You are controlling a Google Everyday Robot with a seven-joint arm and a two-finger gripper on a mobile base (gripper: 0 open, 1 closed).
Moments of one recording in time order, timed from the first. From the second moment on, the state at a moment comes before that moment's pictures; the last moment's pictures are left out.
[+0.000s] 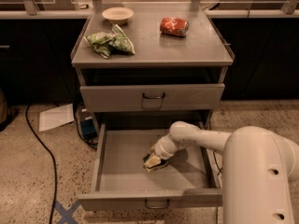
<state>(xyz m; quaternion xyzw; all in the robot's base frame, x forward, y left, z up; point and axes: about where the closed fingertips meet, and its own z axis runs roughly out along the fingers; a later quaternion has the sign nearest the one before) 0.629 -0.014 0.365 -0.58 0.76 0.21 0.20</state>
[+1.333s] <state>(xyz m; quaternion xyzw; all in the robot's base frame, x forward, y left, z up) 0.619 -0.013 0.357 -0.59 0.76 0.21 0.20</state>
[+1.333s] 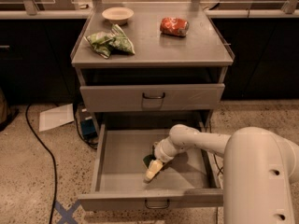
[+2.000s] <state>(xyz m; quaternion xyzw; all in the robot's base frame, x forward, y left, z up) 0.615 -0.010 0.330 -0.58 0.76 0.22 0.18</state>
